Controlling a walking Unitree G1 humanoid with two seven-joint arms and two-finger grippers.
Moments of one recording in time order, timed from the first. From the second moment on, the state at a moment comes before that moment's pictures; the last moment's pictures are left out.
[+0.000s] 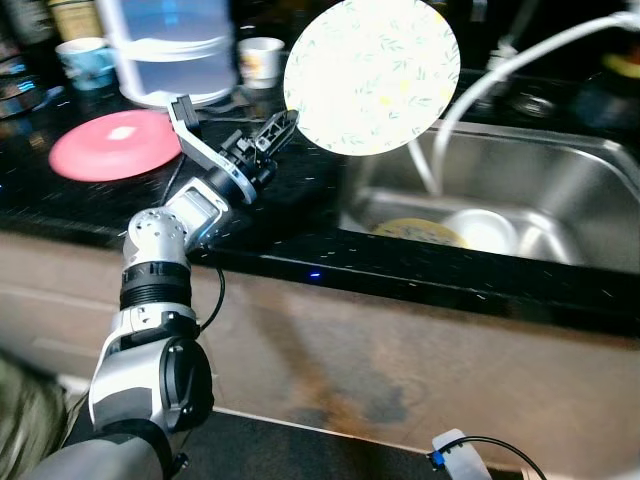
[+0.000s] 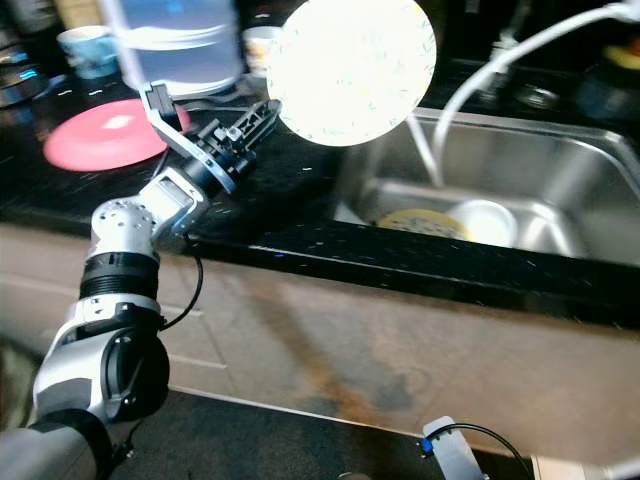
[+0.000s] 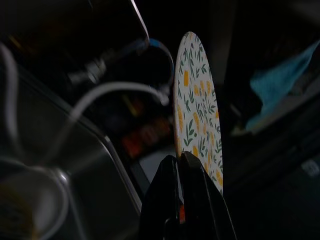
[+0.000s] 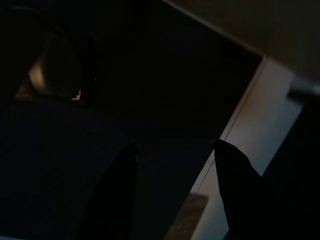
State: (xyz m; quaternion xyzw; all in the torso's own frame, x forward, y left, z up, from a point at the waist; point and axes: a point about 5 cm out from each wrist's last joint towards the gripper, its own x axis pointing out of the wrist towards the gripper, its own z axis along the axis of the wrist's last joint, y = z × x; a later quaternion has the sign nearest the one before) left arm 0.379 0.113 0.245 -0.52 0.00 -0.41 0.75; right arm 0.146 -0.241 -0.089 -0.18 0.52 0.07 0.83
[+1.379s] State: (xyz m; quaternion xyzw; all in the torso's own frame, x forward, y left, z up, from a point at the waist) left arm 0.382 0.106 0.238 -0.32 -0.04 -0.32 0.89; right arm 0.139 -0.244 -0.091 -0.18 0.53 0.06 0.82
